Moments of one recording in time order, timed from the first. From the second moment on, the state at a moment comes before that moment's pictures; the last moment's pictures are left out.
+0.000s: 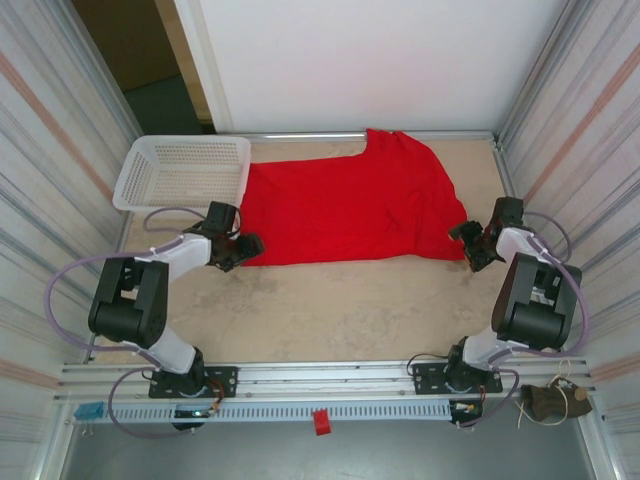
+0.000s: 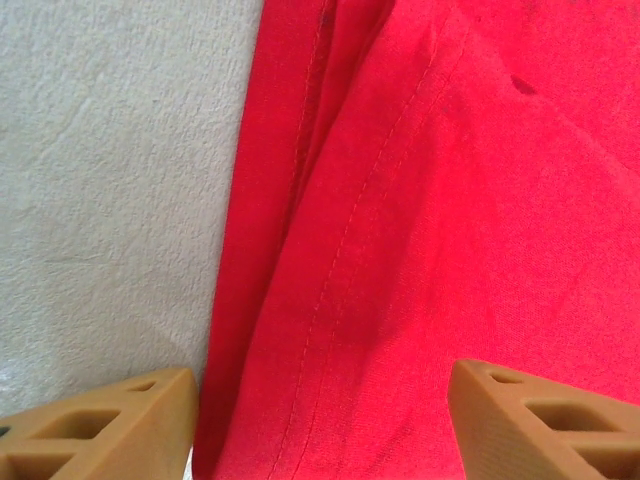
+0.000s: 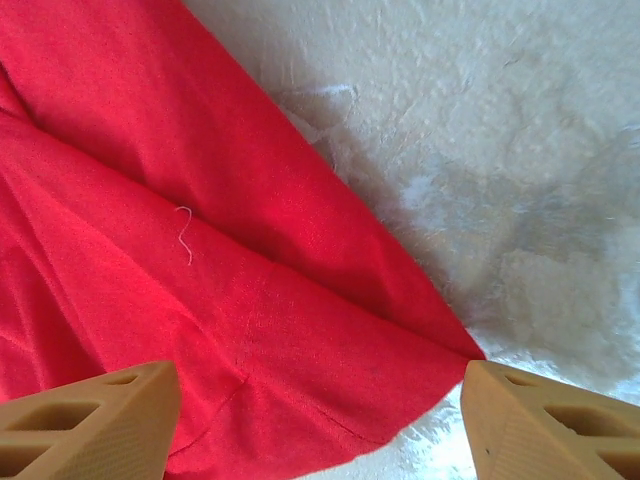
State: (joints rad) left arm -0.23 1.58 0.81 -0.34 0.15 -0.62; right arm -0.29 1.57 0.85 -0.46 -0.29 0.71
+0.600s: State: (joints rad) left arm -0.23 1.66 0.86 -0.32 0.11 -0.59; right arm -0.36 1.48 0.77 -0.41 -0.29 0.75
